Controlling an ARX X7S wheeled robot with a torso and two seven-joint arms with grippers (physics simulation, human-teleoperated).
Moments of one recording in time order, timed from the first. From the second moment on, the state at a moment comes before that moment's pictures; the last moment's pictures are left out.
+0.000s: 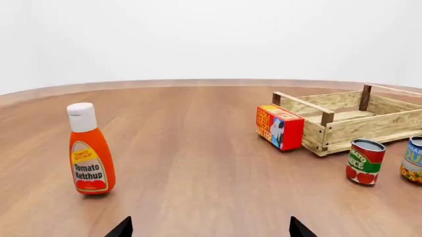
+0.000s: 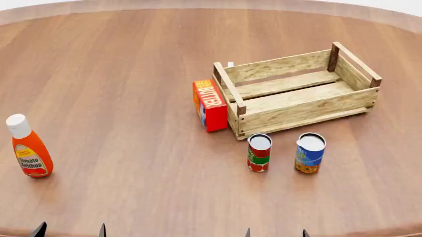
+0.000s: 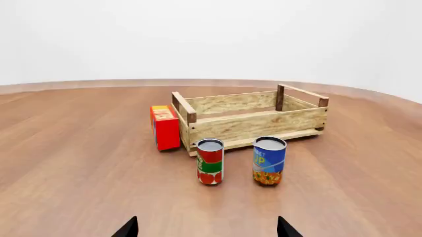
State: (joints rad) left arm 0.00 0.00 0.00 0.00 0.00 0.00 0.00; right arm 0.00 0.00 0.00 0.00 0.00 0.00 0.00
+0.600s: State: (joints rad) left arm 0.00 -0.07 0.08 0.01 -0.06 -0.01 -0.08; right arm -0.01 0.06 -0.08 -0.02 0.03 0.00 0.07
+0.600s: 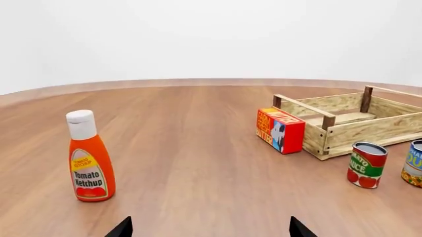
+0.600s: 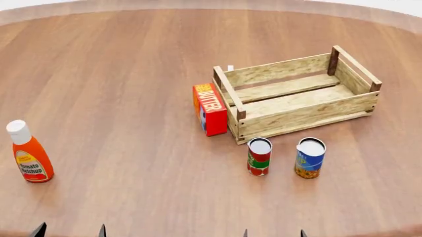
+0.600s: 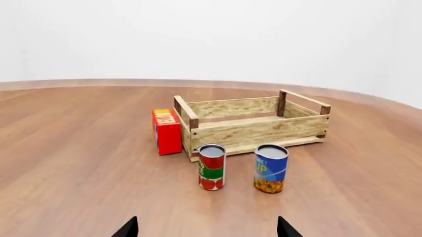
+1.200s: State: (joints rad) left arm 0.00 -0.10 0.12 0.01 -0.10 0.00 -0.12; right arm -0.01 0.09 -0.12 -0.02 0.06 -0.01 0.12
